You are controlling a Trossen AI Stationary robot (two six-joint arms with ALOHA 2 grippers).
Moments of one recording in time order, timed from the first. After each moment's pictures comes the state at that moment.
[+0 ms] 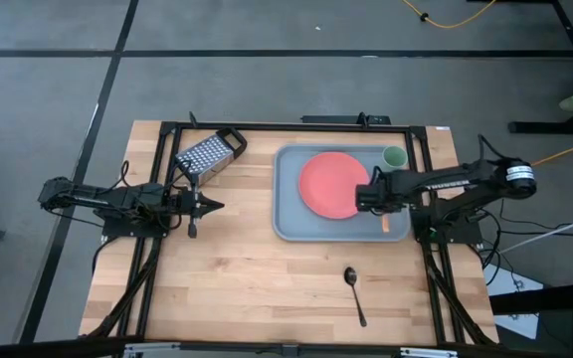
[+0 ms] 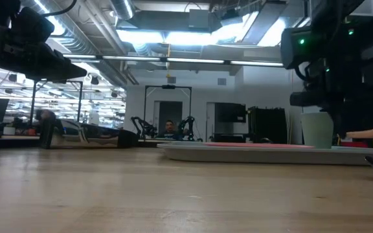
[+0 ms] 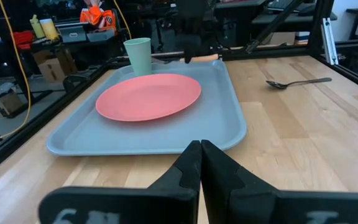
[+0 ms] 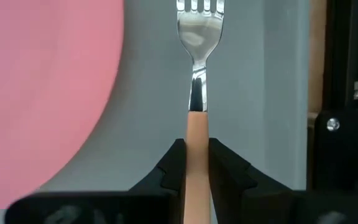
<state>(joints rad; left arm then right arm) -0.09 0.14 0.02 0.01 -0.19 0.06 -0.08 1.34 0.73 -1.07 0.21 1.56</state>
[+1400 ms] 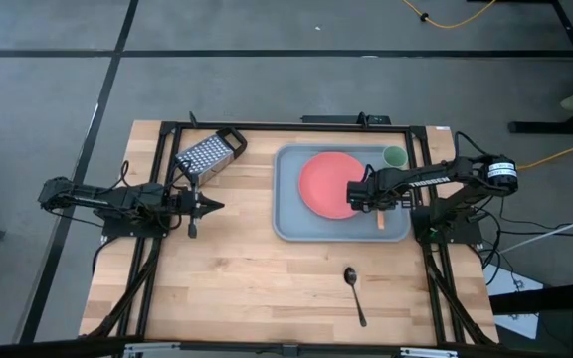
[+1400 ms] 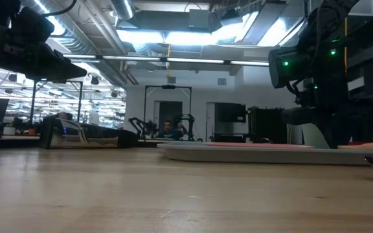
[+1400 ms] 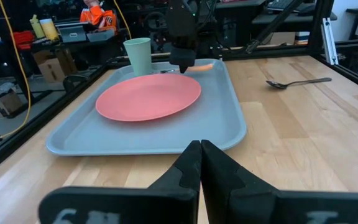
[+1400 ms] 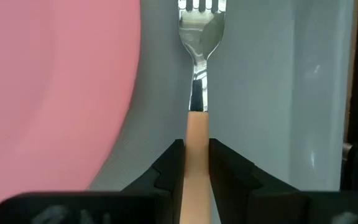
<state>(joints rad) -0.09 0.14 0.02 0.01 -0.19 0.06 -0.15 1.49 0.73 -0.96 0.22 1.46</state>
